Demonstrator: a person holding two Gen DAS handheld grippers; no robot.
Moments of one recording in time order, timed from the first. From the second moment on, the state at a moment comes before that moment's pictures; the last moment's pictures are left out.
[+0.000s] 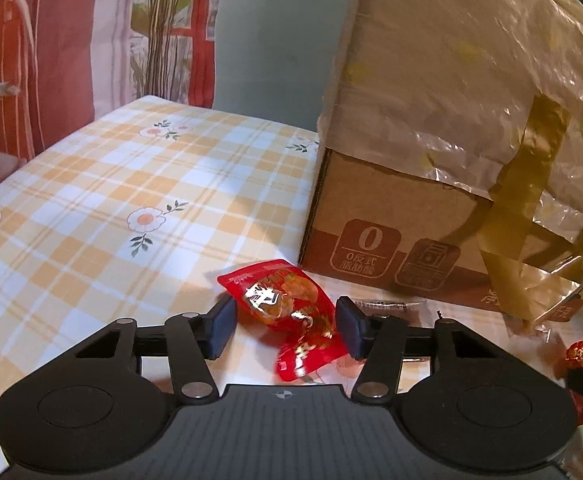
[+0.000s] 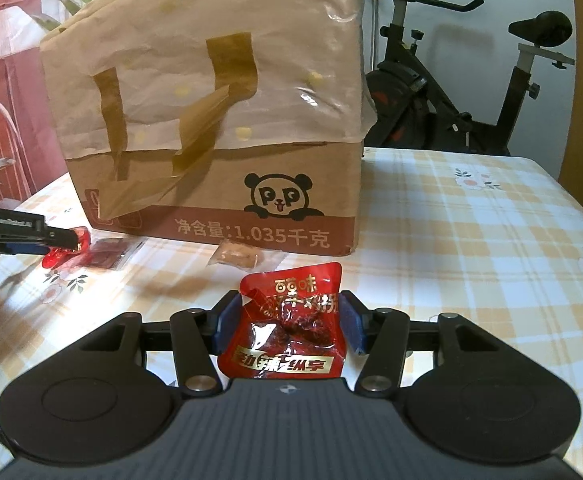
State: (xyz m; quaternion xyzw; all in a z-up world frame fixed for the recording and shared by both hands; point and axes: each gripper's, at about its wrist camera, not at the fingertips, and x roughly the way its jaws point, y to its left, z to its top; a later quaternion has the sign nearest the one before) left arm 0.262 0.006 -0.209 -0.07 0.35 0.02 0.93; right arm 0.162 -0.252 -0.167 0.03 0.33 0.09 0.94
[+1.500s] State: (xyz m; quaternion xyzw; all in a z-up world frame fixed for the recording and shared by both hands) left arm 0.171 -0.006 -0.134 -0.04 0.21 -0.14 0.97; right arm 0.121 -0.247 -0.116 0.03 0.21 0.08 0.97
